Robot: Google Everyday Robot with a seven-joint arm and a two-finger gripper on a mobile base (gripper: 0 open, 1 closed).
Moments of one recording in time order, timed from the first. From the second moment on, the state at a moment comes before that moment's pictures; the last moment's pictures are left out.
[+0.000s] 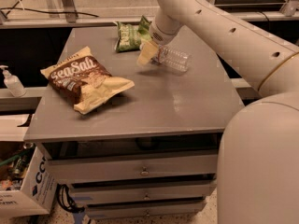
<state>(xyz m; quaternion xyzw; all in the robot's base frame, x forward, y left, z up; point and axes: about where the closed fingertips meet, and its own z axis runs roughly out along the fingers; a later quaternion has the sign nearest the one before) 0.785 -0.033 0.858 -0.48 0.82 -0.03 0.32</state>
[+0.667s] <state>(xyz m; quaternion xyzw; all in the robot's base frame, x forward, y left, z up) 0.797 -0.028 0.855 -0.44 0.84 -0.04 0.31</state>
